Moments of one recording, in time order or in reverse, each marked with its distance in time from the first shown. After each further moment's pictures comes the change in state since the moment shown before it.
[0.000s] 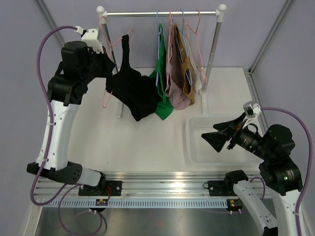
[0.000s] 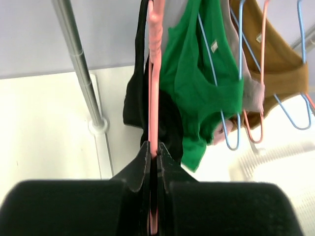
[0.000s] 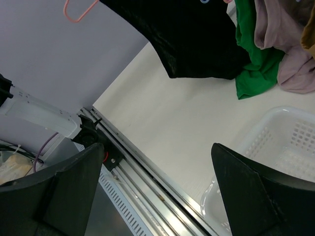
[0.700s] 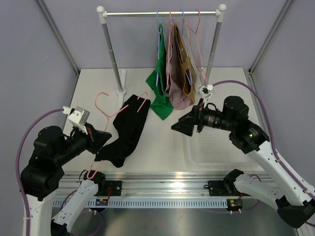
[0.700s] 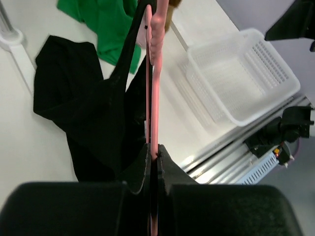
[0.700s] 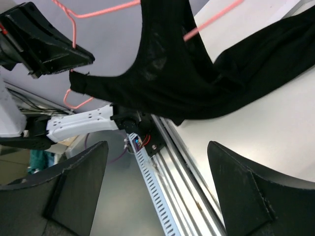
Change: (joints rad) left arm 0.000 -0.899 -0.751 -0.183 0.345 -0.034; right arm 0.317 0.396 -0.016 0.355 -0.021 0.148
